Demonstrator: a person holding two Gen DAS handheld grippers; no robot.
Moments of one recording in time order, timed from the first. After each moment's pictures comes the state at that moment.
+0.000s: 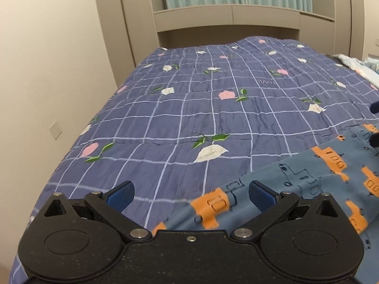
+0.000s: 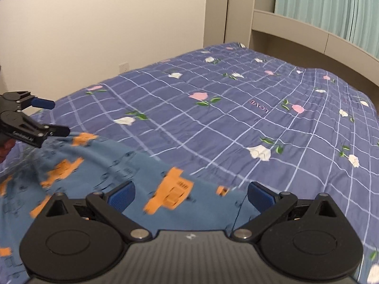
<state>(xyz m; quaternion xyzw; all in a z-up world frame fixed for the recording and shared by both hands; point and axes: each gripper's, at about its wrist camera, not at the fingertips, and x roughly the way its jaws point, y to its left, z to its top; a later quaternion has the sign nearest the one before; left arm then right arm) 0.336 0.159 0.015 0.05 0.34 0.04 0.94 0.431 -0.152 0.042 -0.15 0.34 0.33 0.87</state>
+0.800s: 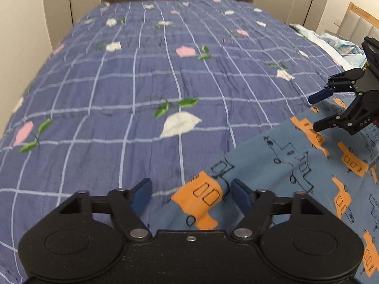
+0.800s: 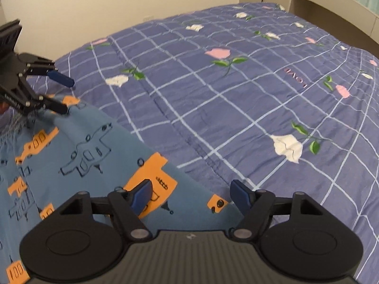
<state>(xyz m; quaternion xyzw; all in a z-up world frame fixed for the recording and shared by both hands) 0.394 0.200 -0.019 0.00 0.46 -0.13 0.88 0.517 -0.122 -0.010 -0.22 0.43 0.39 0.78</state>
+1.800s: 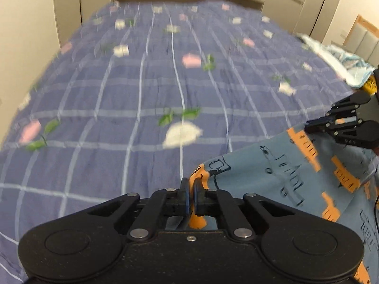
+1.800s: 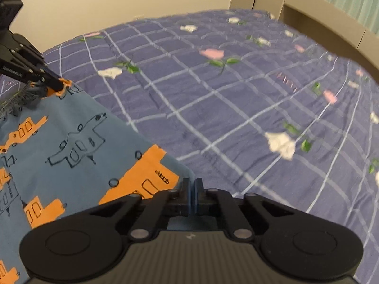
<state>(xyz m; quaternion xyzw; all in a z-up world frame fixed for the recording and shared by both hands) 0.390 0.200 0.006 -0.02 0.43 -0.11 0.89 0.491 -0.115 -0.015 -0.25 0.39 0.35 0.82</state>
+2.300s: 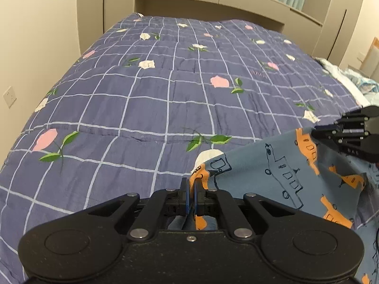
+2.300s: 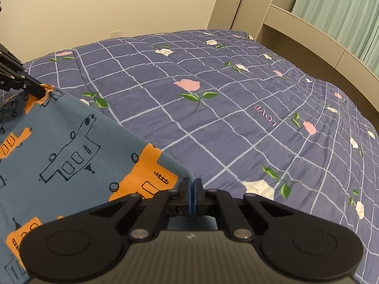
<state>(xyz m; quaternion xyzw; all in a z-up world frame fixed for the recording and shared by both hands) 0.409 0.222 -0.003 -0.05 0.40 -0.06 0.91 0.521 -0.083 -0.014 -0.26 0.34 0.30 0.85</state>
